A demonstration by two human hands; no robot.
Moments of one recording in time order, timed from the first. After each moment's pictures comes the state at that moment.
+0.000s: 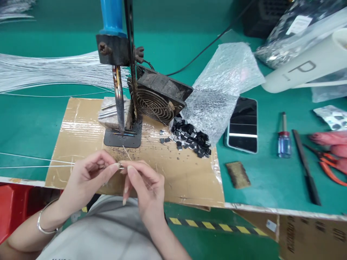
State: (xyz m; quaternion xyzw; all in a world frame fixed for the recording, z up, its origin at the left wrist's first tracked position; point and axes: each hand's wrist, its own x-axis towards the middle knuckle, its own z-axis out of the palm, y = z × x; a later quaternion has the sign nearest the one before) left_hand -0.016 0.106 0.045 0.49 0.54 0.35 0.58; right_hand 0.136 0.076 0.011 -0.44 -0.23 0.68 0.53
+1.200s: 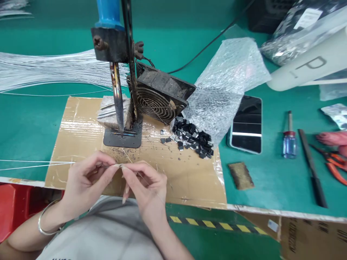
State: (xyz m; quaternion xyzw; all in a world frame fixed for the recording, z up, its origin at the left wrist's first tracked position) left_hand -0.021 0.096 0.033 0.61 0.56 0.33 0.44; right_hand 0.138 0.079 0.013 -0.49 -0.23 0.66 0.52
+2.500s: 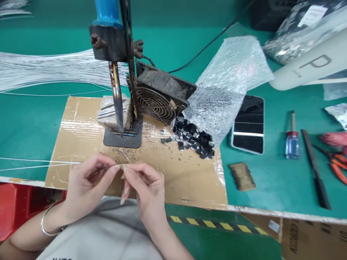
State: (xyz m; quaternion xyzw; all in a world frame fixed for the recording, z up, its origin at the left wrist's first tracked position) left_hand -0.015 0.094 0.033 0.64 0.56 0.35 0.39; right_hand 0.136 0.084 0.014 -0.42 -0.16 0.72 0.53
